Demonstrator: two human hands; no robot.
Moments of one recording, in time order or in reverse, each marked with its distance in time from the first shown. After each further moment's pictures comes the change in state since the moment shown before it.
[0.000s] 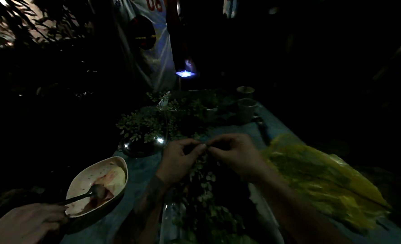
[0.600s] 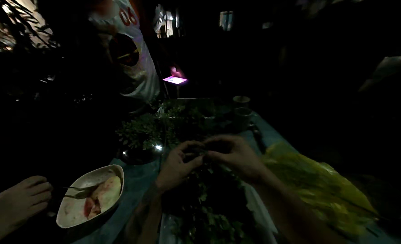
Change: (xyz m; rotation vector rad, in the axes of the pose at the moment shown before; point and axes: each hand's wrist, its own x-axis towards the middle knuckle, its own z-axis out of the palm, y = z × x) left_hand 0.001 -0.001 -0.002 -0.376 -0.120 0.006; right_hand 0.008 -0.007 -0.009 0.171 -0.077 -0.076
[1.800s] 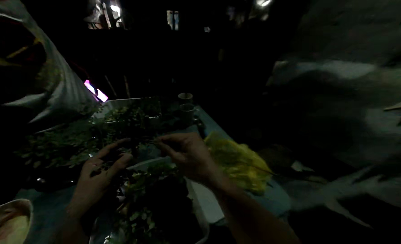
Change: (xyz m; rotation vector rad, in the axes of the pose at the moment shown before) left_hand -0.004 0.008 0.013 0.084 0.226 0.085; right_hand -0.040 -0.026 -0.026 -0.387 0.160 -0.206
